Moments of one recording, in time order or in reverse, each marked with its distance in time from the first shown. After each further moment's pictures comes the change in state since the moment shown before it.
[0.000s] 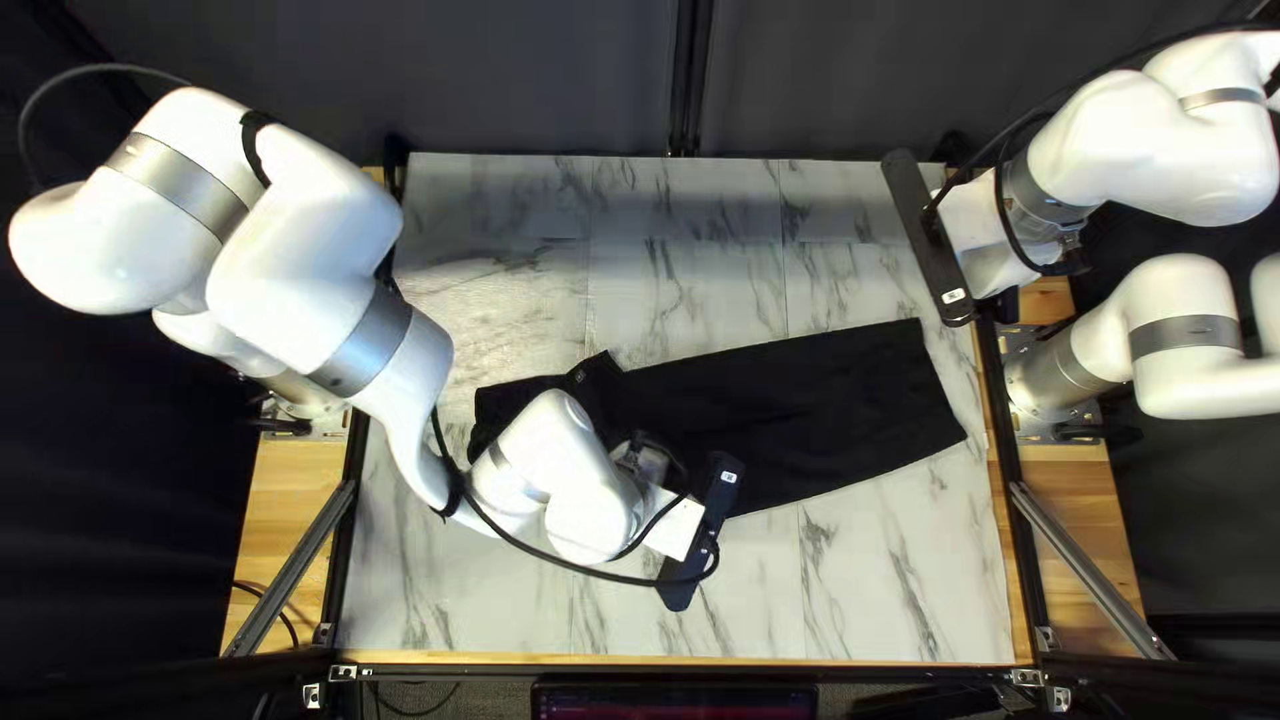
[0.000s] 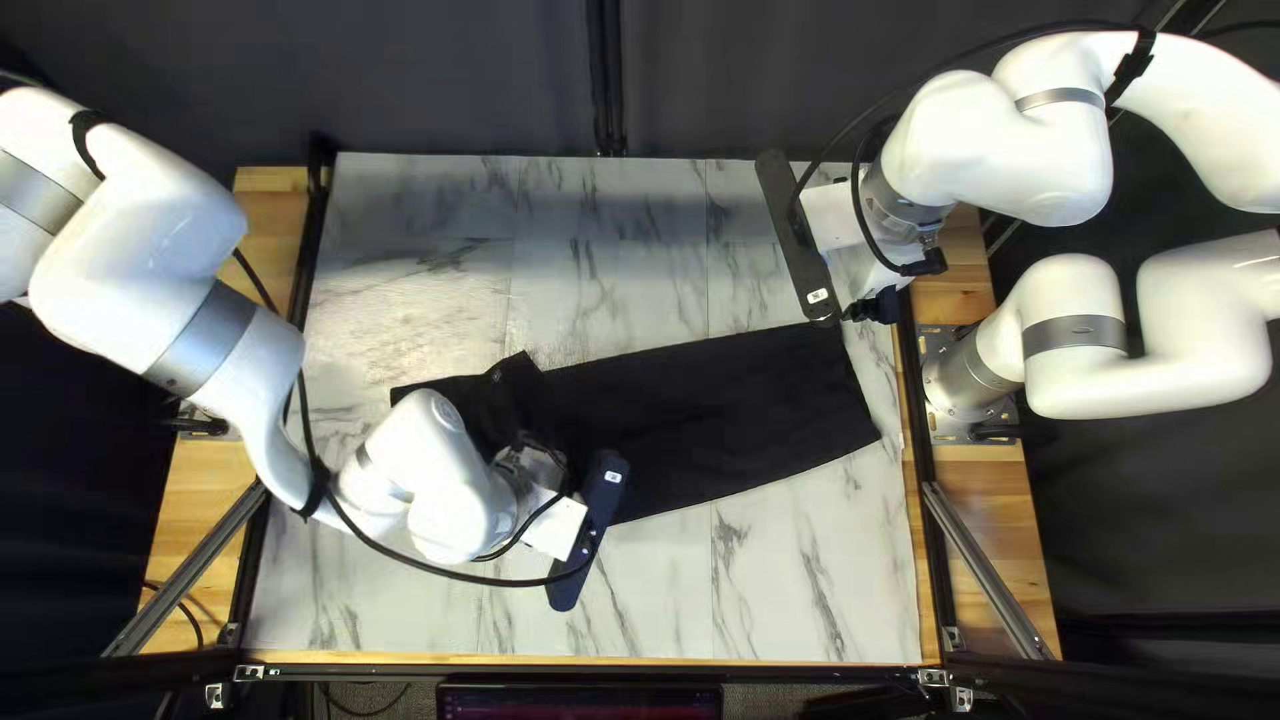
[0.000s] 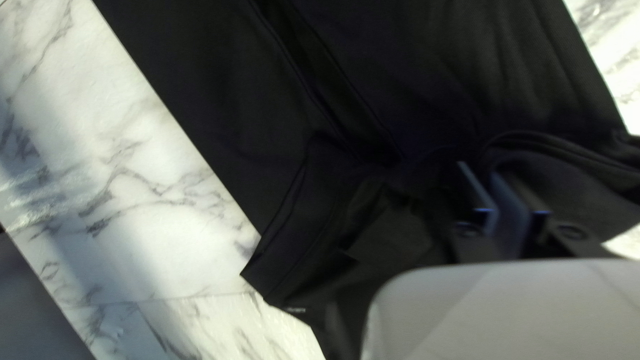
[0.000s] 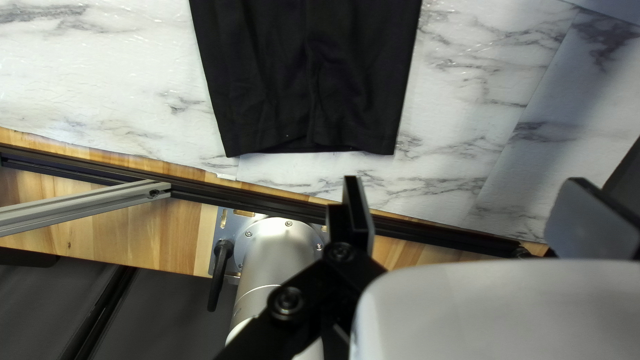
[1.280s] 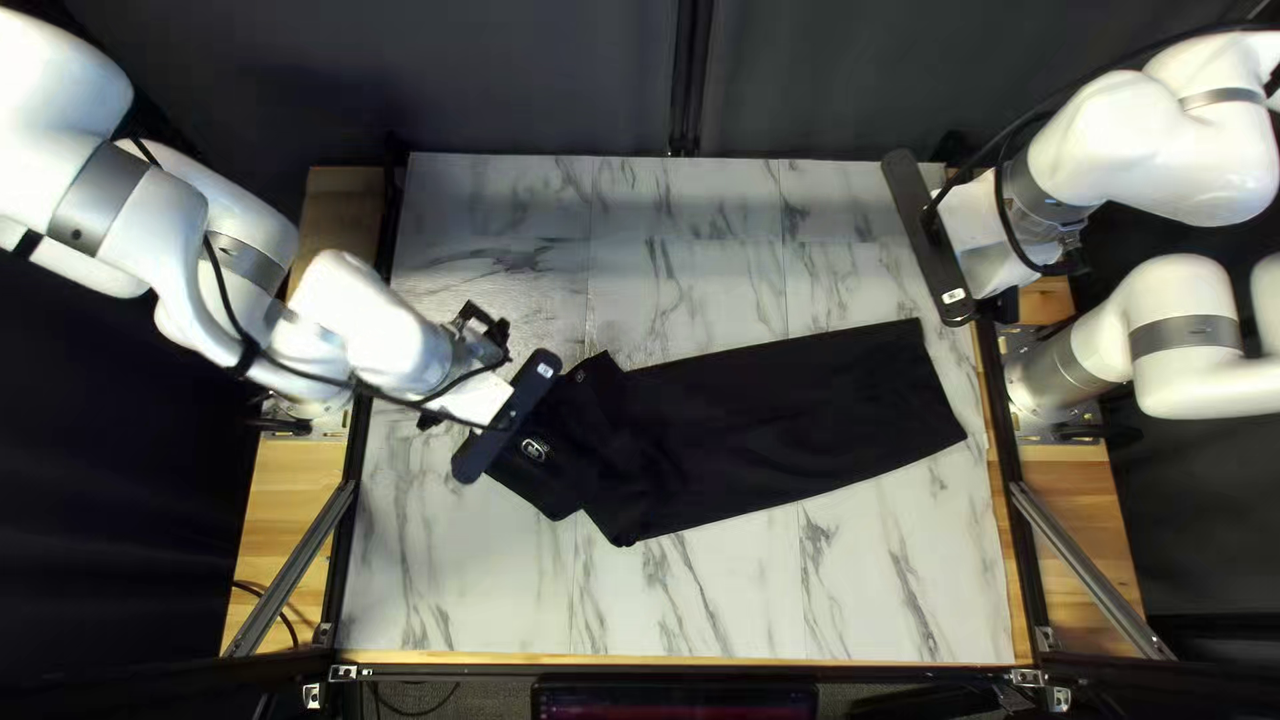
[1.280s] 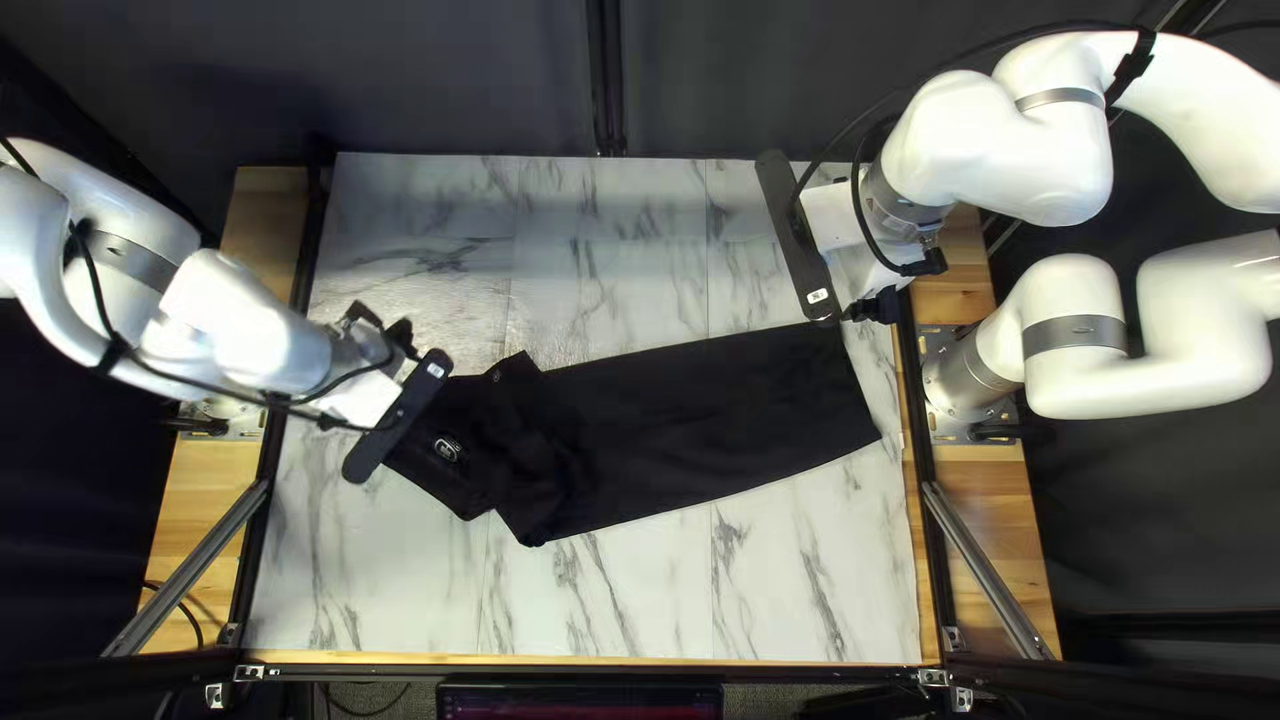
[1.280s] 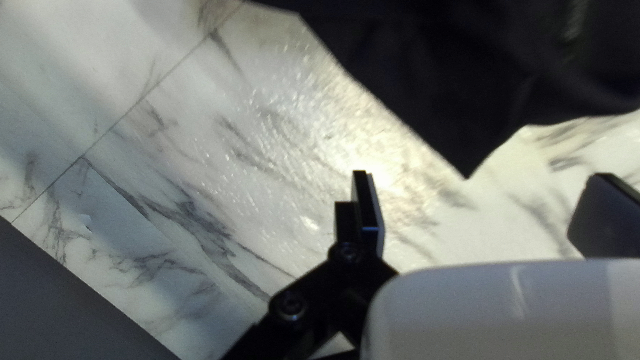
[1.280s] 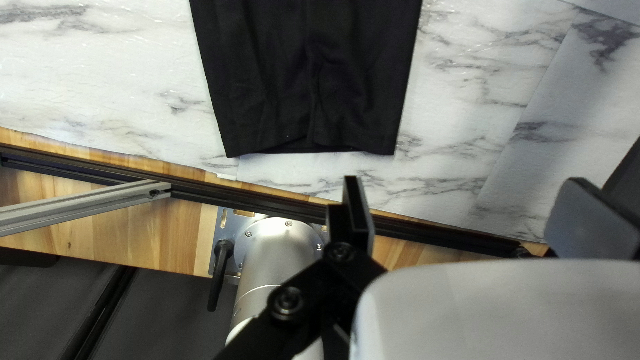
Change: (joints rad) left arm 0.191 -0.759 0.730 -0.189 0.060 0.579; right arm 0.000 0.000 0.000 0.000 0.000 0.000
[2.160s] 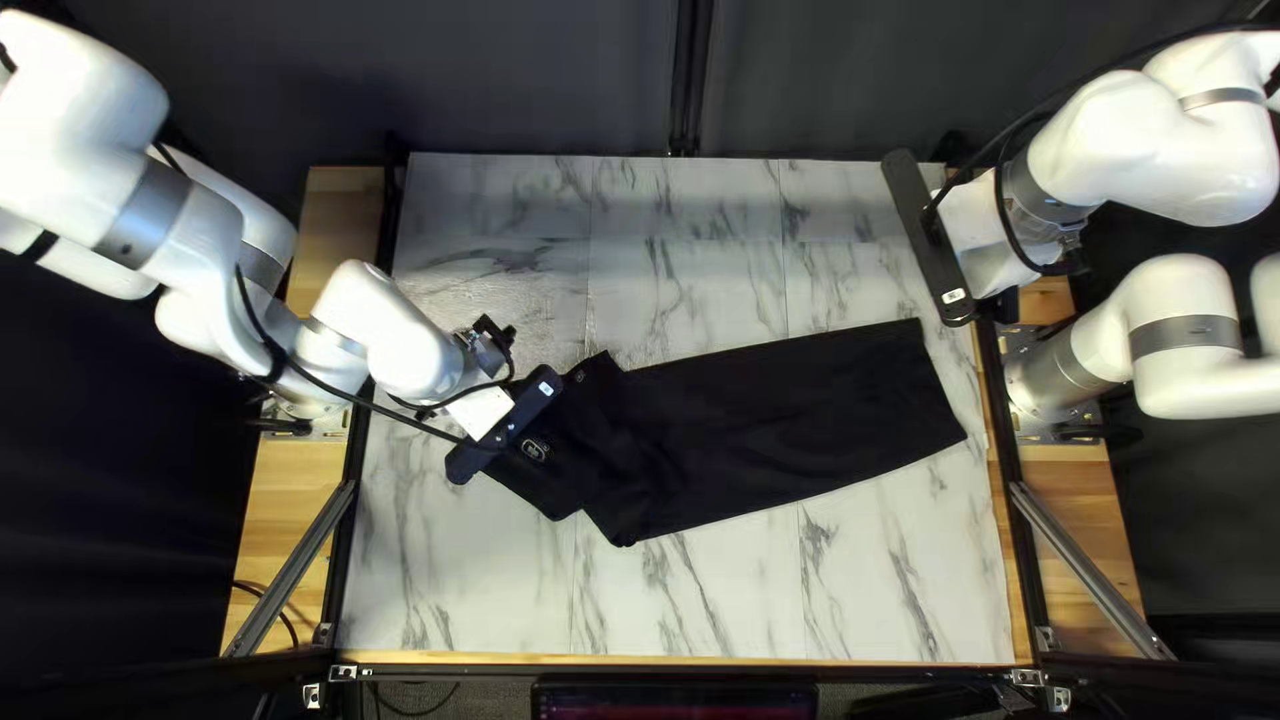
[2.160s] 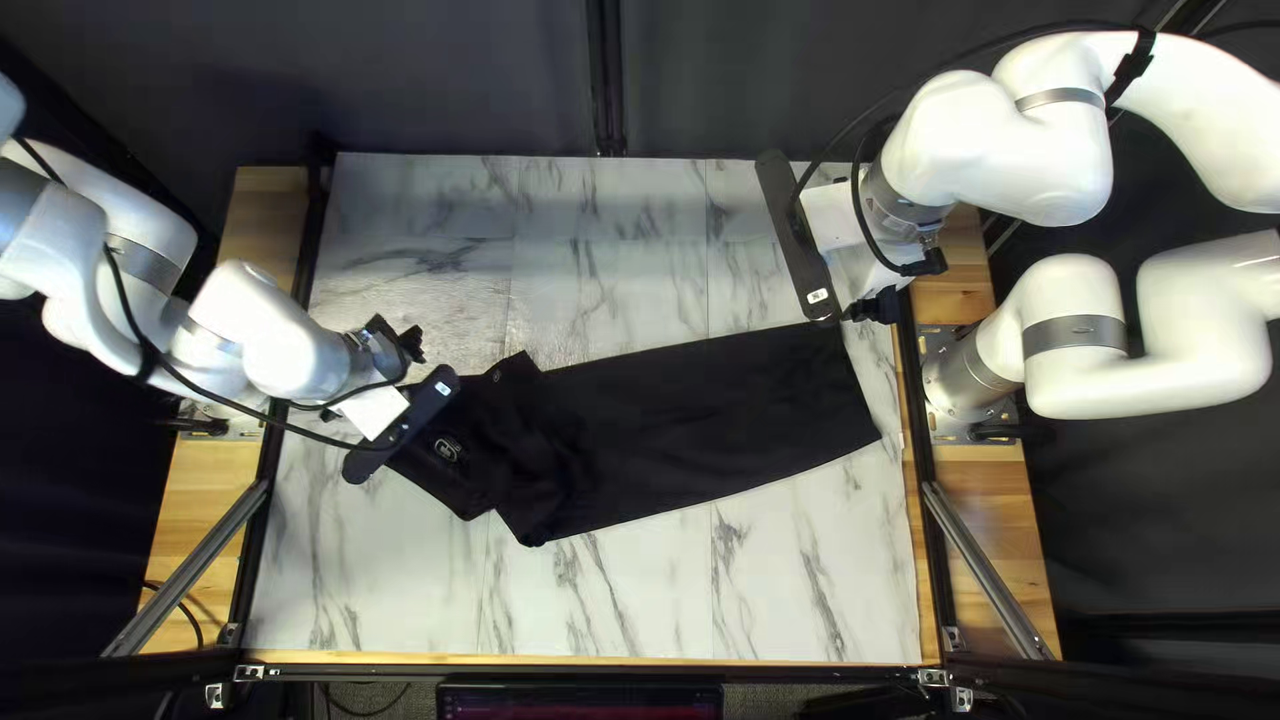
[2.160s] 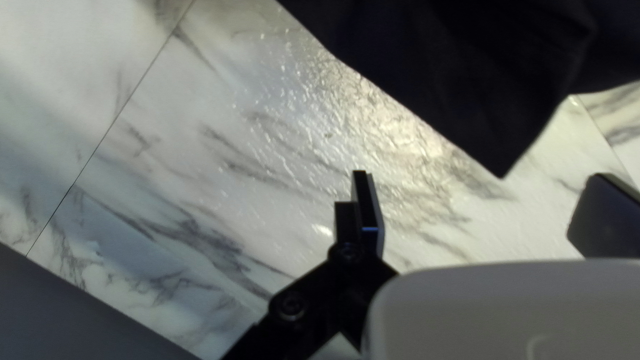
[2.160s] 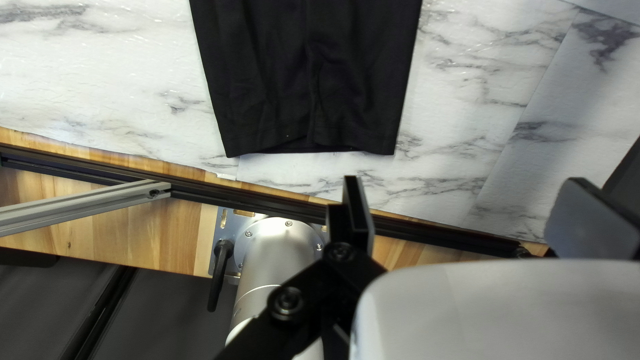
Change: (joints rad) left arm 0.003 0.192 -0.010 0.109 -0.090 0.030; right arm 0.000 0.000 0.000 0.000 0.000 0.000
